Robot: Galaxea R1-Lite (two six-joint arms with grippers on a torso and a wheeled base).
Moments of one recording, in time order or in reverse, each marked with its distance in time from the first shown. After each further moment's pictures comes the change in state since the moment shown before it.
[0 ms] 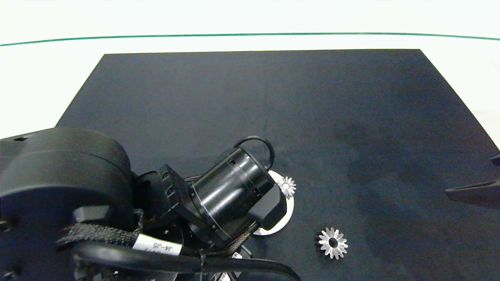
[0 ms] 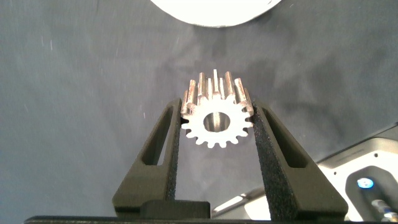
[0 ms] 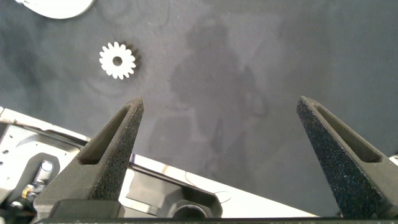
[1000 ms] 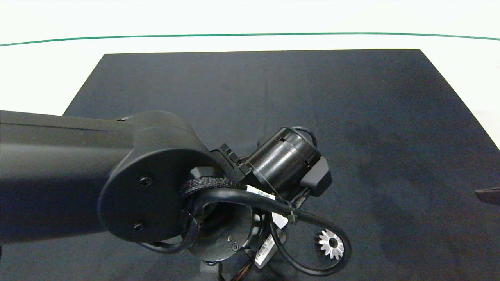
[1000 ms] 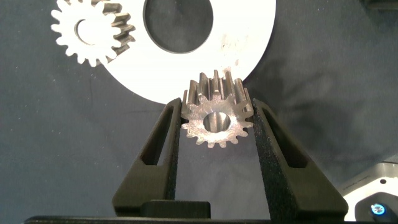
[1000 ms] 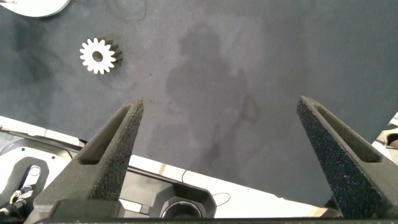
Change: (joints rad) left arm 0.001 0.162 -0.221 0.007 -0.001 0.137; right arm -0.075 -0.077 0.039 0.000 0.000 -0.030
